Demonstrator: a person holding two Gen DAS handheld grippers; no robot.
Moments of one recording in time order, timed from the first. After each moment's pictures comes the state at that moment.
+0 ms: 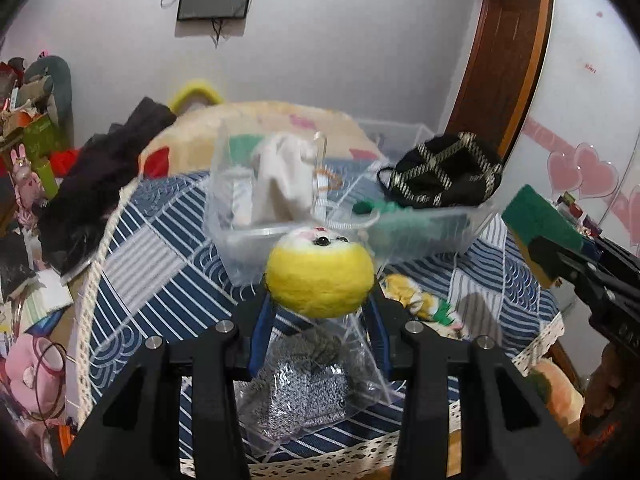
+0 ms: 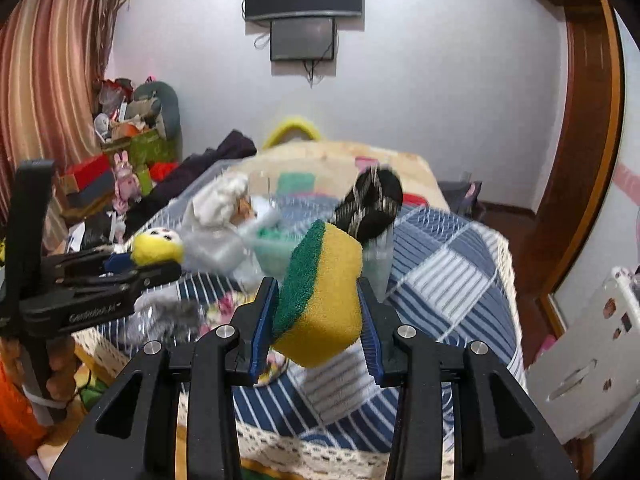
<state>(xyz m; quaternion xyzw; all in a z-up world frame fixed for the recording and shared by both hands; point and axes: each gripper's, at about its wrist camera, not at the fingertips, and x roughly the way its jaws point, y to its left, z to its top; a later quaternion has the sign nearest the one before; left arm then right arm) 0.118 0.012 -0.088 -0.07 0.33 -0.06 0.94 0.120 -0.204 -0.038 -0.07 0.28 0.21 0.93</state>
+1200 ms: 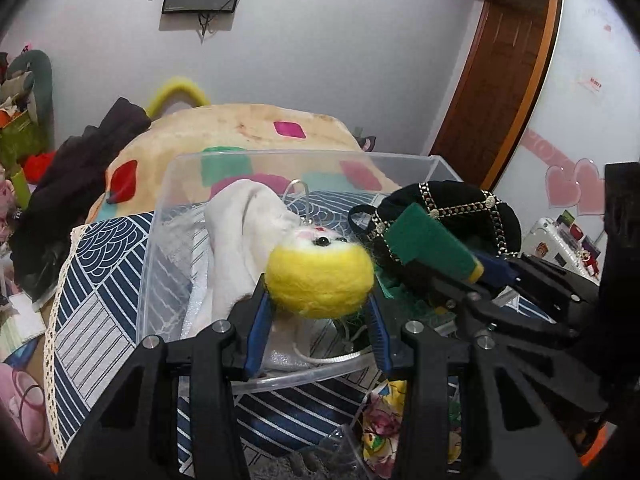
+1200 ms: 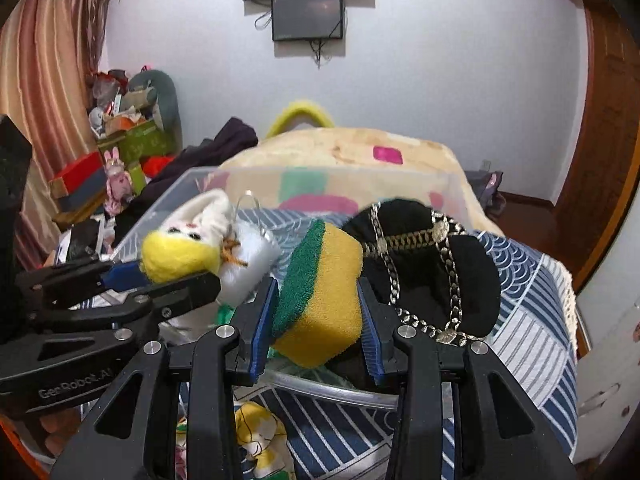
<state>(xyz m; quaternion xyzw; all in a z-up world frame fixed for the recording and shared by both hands) 0.211 0.008 -0.093 -0.09 0.34 -0.08 0.93 0.209 -0.150 -0.056 -0.06 0.30 0.22 0.92</state>
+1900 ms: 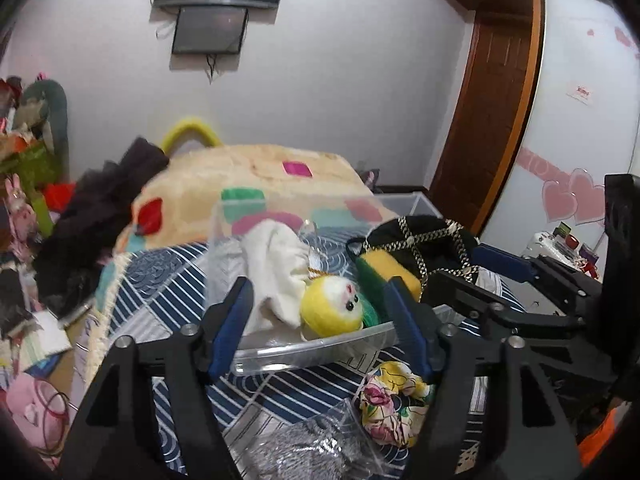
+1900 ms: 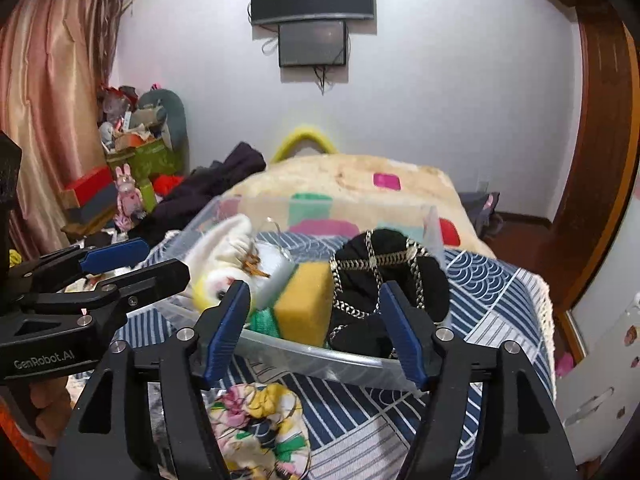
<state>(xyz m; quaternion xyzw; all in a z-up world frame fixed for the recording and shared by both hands) 0.150 0.022 -0.046 -0.07 0.27 -0.06 0.96 0.181 -0.168 -0.027 -0.06 0.28 0.23 0.93</state>
